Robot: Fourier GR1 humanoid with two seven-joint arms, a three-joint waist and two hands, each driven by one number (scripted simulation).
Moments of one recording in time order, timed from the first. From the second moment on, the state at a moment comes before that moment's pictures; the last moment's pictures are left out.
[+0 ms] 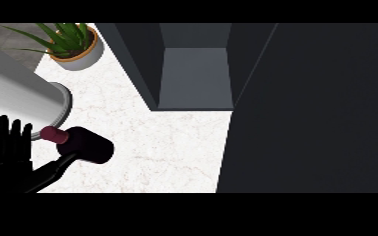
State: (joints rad) left arm 0.22 0.00 0.22 -1.88 0.20 0.28 0.05; right arm -0.61 -0.25 0.00 -2.49 -0.08 -0.14 1.03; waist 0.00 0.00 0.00
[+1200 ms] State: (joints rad) left arm 0.16 0.01 0.26 -1.29 0.35 0.12 -0.39; right arm -0.63 -0.26 0.02 -2.49 -0.07 -0.17 1.04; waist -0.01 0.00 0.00
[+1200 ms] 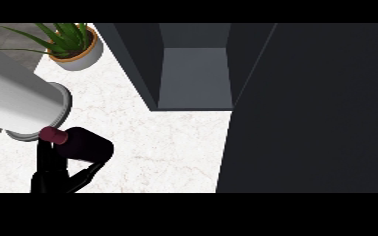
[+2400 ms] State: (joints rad) left arm -0.07 0.07 0.34 -0.85 0.43 -0.08 -0.59; right arm -0.63 -0.27 0.02 -2.48 -0.07 -0.19 1.04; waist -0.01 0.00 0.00
